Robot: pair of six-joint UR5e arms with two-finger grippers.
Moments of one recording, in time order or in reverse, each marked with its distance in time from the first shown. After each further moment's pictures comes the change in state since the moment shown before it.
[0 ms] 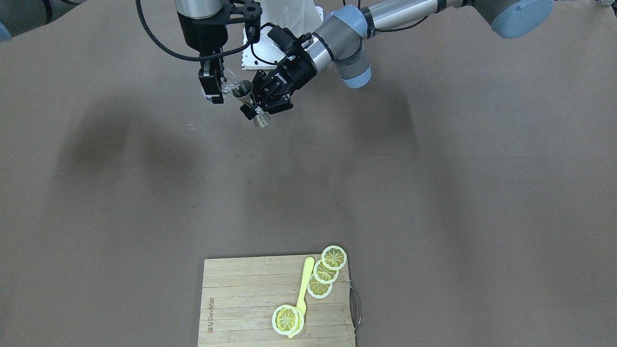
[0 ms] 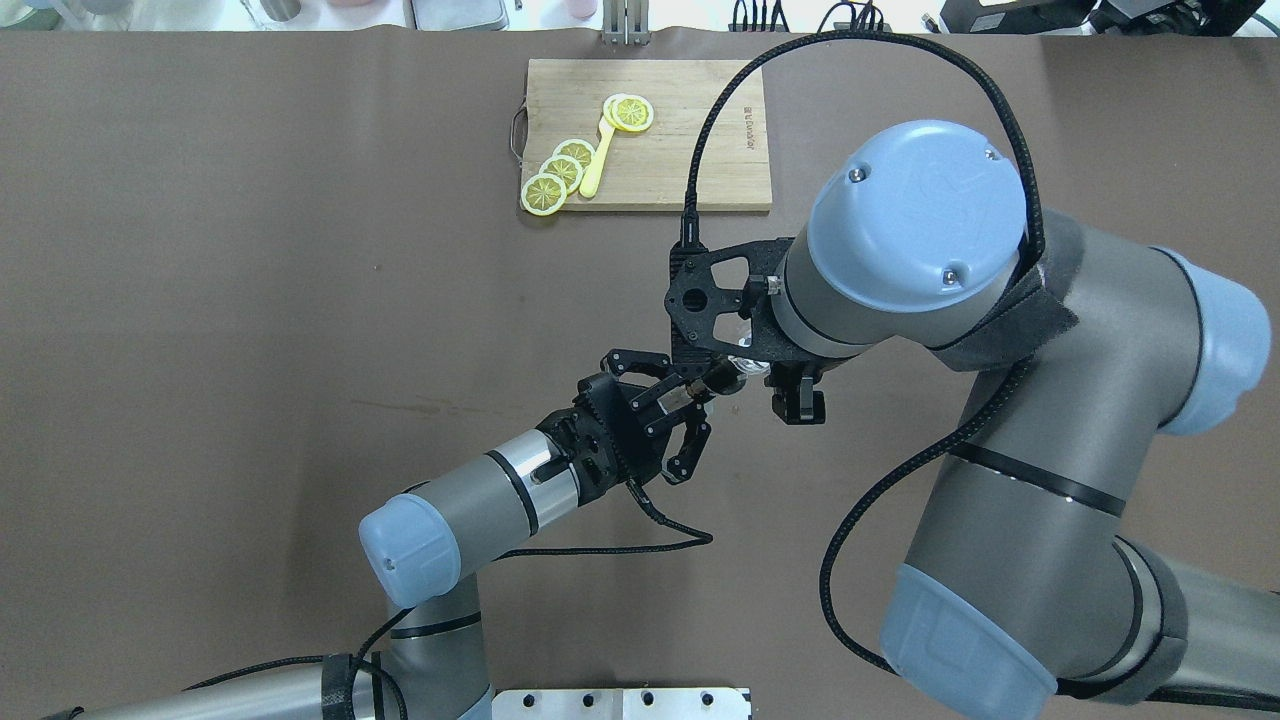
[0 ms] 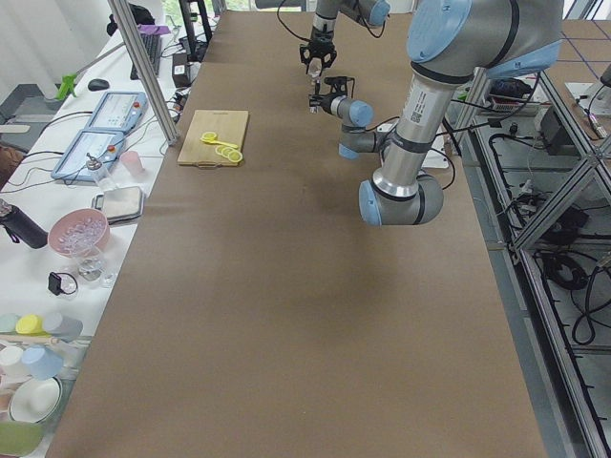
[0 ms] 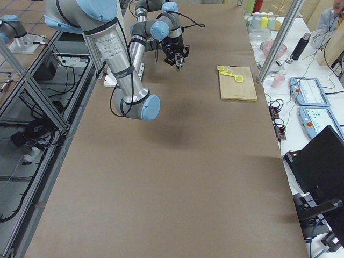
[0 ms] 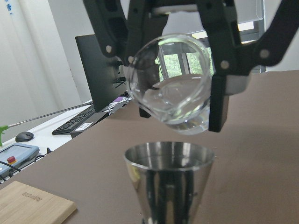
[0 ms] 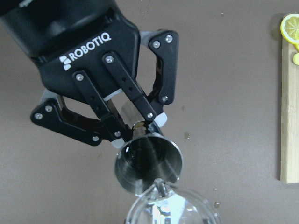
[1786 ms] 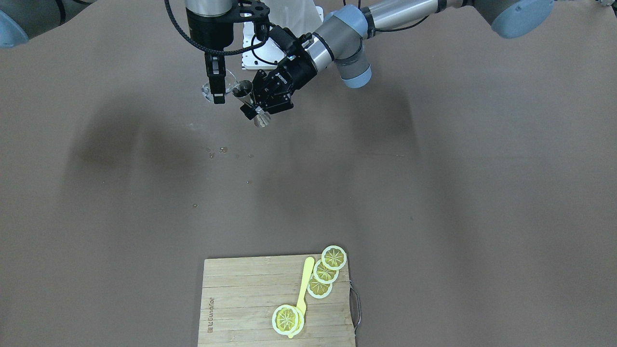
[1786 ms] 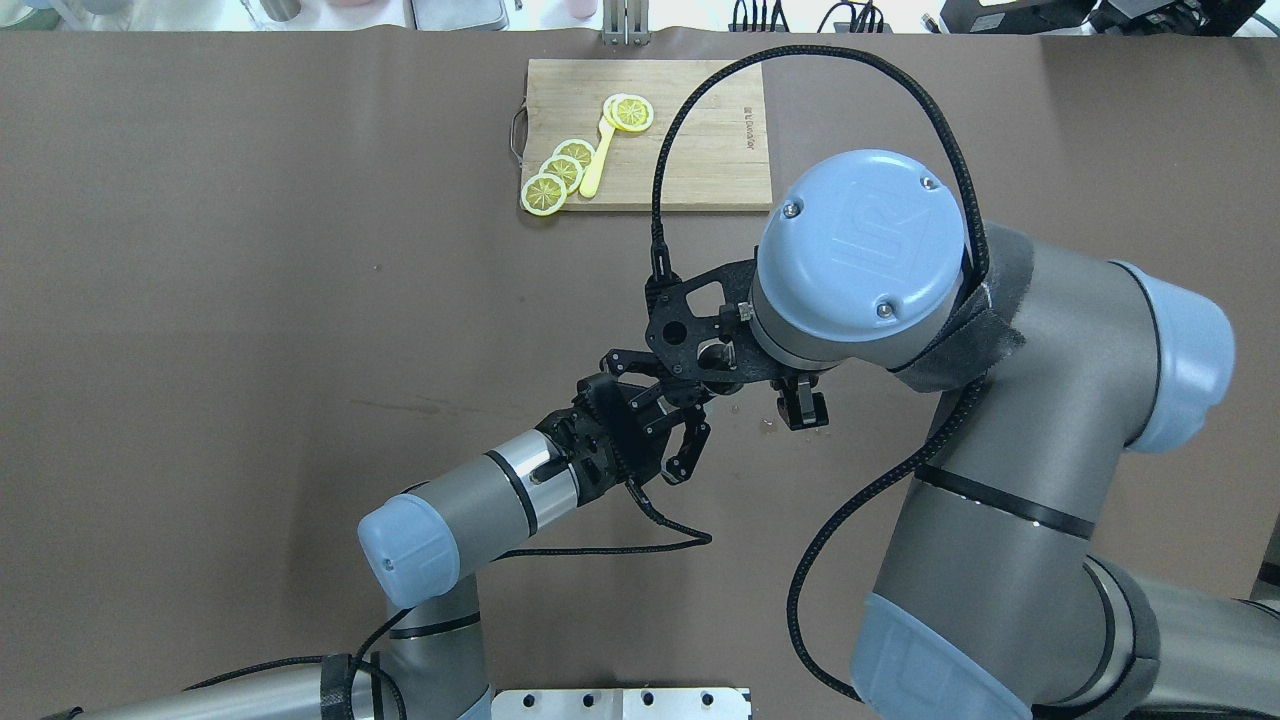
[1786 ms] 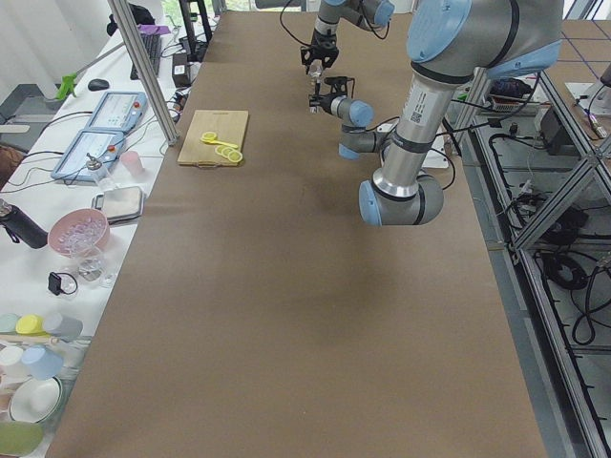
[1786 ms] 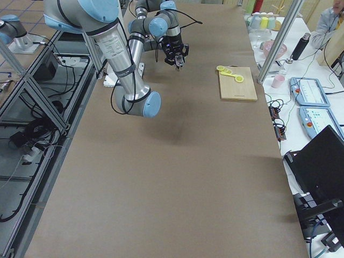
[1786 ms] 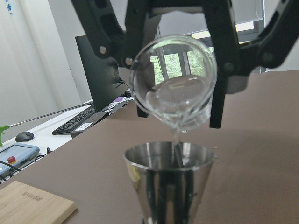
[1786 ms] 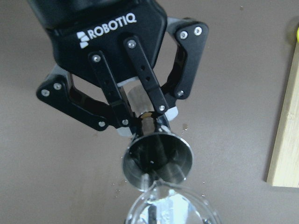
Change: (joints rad) left arm 0.000 0.002 -0.002 0.000 0.000 0.000; right arm -0.035 0.044 -0.013 -0.087 -0.085 -0.124
